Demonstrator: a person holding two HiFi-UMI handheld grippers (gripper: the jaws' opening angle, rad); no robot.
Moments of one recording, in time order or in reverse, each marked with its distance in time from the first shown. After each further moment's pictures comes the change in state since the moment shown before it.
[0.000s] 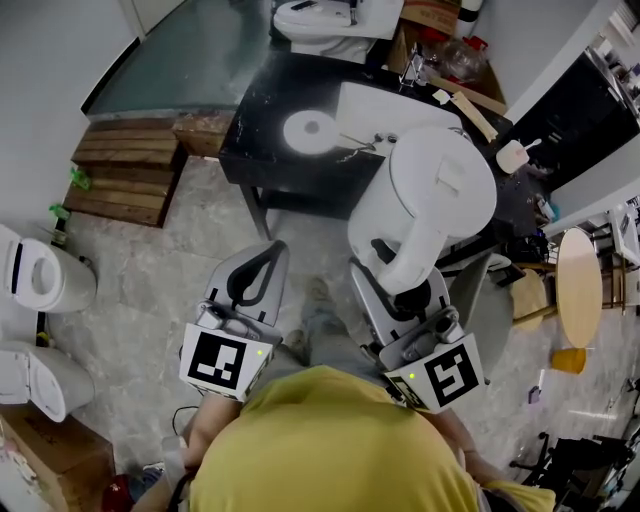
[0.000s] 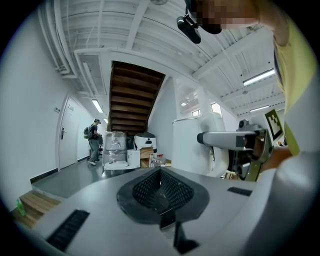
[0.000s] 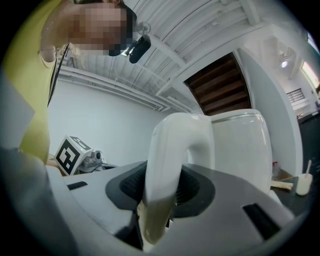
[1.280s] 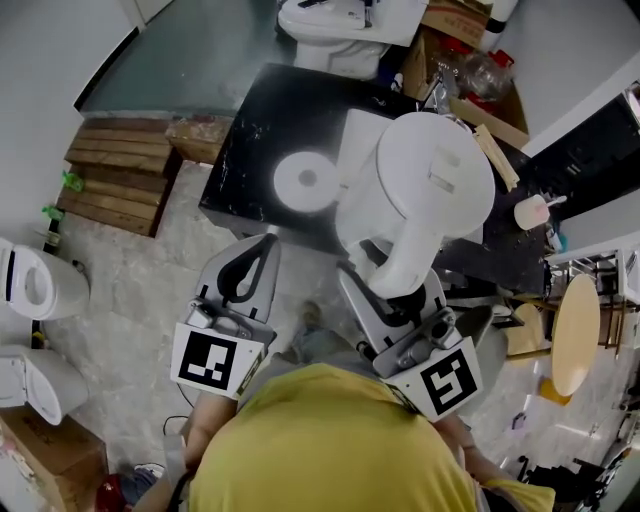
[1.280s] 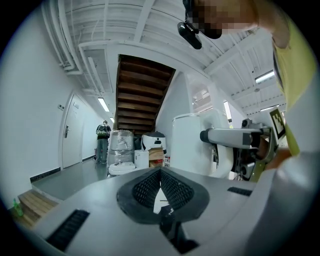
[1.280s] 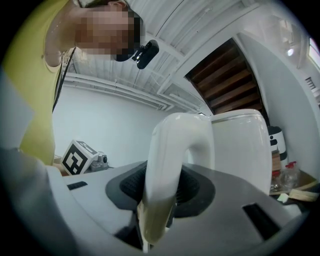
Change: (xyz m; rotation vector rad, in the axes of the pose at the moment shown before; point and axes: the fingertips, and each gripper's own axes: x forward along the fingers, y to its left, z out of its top) left arm 0.158 0.098 0.017 -0.066 -0.037 0.082; right arm 0.129 -0.123 -0.020 0.012 0.024 0.113
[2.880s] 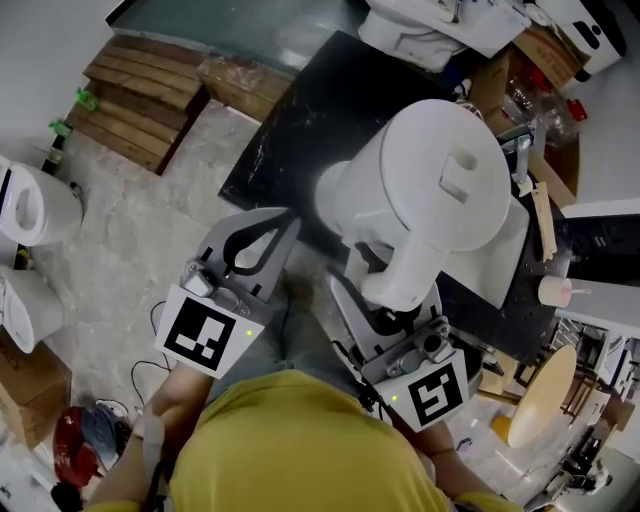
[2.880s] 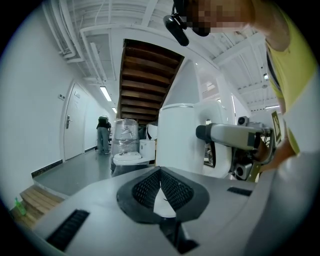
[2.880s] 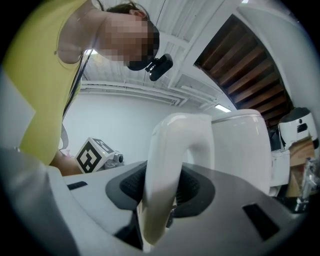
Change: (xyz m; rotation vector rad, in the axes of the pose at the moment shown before) left arm 0.066 0.102 -0.039 0.001 0.107 0.008; right arm 0.129 -0.017 -0.038 0.019 -0.034 0.225
